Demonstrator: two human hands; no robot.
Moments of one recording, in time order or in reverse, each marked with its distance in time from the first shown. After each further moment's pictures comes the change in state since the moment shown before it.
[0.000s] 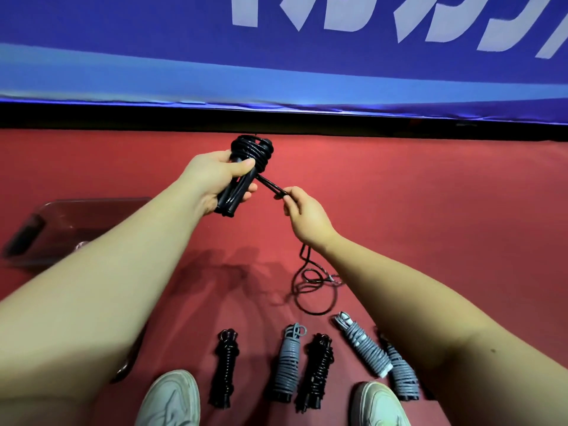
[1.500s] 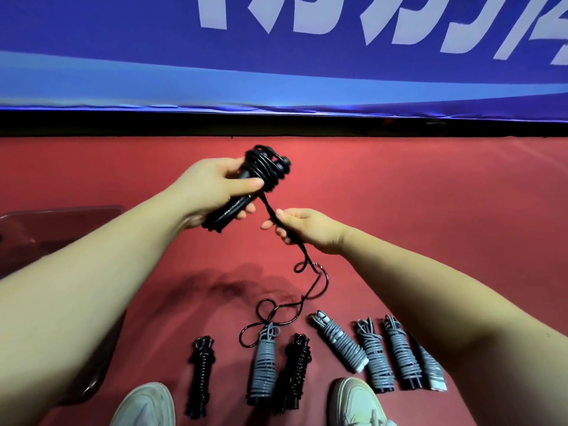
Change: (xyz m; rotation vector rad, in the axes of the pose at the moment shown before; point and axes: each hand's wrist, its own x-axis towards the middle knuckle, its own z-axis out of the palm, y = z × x) left_hand -0.031 0.005 0.037 0.307 -0.302 0.165; right_hand -0.025 0.015 -0.061 0.472 -0.494 0.238
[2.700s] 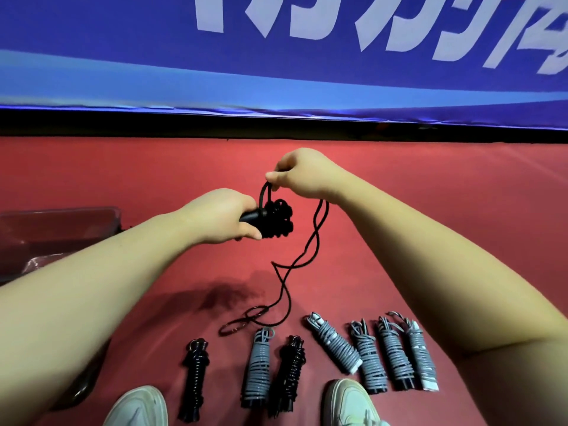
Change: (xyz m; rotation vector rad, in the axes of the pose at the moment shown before) left_hand 0.007 -0.019 0.003 1.095 -0.222 0.159; right_hand -0.010 -0.107 -0.009 -0.865 0.294 -0.007
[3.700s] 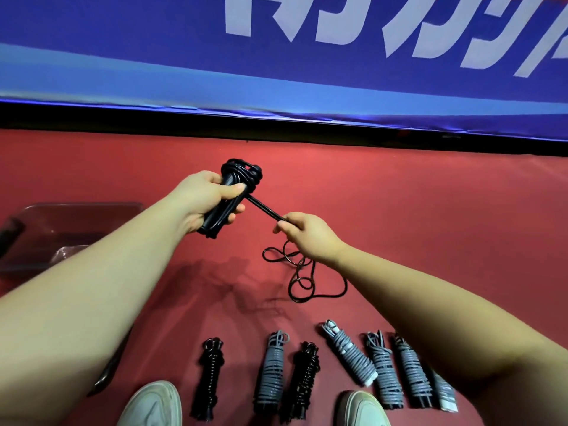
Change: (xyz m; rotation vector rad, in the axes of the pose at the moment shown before) left_hand -0.005 -0.048 -0.007 -1.333 0.289 -0.479; right_hand -0.002 0.034 0.104 0.326 -0.020 -0.041
